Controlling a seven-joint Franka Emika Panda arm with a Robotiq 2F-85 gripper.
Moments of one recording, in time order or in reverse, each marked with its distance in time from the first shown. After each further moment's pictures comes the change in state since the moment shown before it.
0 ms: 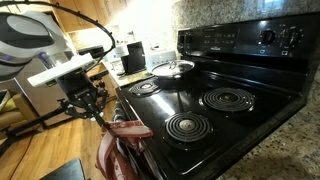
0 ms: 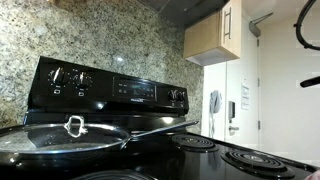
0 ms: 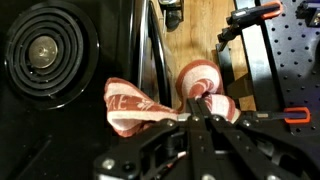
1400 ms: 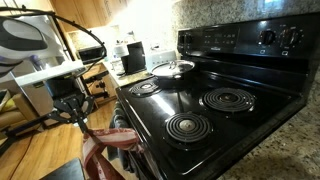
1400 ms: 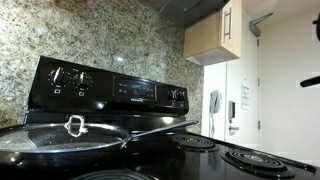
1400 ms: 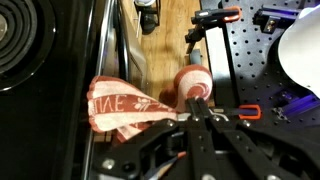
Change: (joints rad) arm 0.106 0.009 0.011 0.013 0.116 -0.134 -0.040
